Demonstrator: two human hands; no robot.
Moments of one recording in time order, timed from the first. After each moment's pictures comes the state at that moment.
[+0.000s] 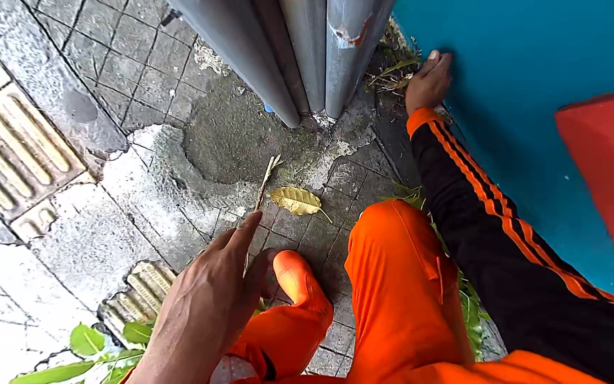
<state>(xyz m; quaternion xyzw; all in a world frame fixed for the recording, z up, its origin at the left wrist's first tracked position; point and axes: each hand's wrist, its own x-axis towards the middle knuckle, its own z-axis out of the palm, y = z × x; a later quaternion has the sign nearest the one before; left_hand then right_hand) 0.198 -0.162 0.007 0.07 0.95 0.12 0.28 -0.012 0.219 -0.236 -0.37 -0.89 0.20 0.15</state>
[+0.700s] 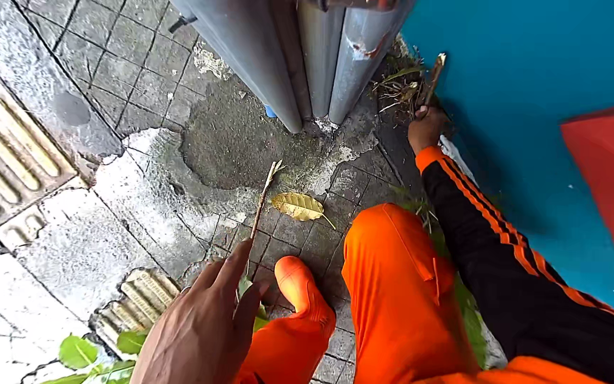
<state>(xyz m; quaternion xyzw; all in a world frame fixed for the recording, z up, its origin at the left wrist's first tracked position) 0.204 -0.179 0.025 0.04 0.94 0.11 0.33 0.049 0.222 -0.251 -0.37 -0.88 0.28 -0.06</state>
